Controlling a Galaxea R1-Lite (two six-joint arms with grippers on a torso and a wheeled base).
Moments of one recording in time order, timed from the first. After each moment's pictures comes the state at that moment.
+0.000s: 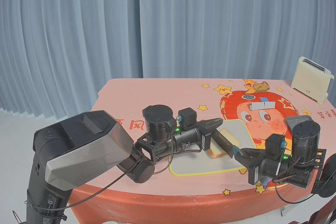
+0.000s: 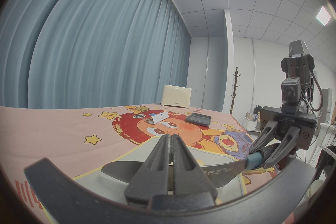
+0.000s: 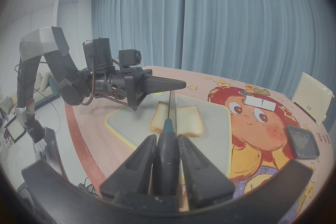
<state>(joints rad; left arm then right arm) -0.69 2.42 -1.19 -1.27 -0.43 -0.16 0.68 1.58 -0.32 -0.74 -0.14 0.07</state>
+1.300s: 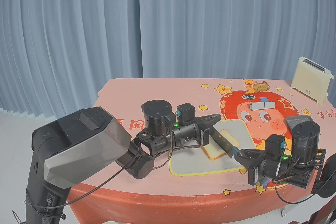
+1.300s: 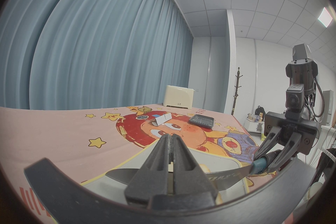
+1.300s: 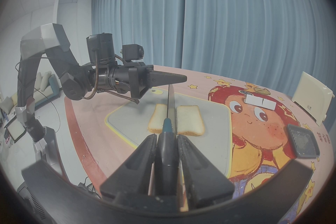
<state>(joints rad) -0.68 2.42 -1.23 -1.22 -0.43 -0.17 0.68 1.58 -0.32 -0.74 -0.14 0.07</state>
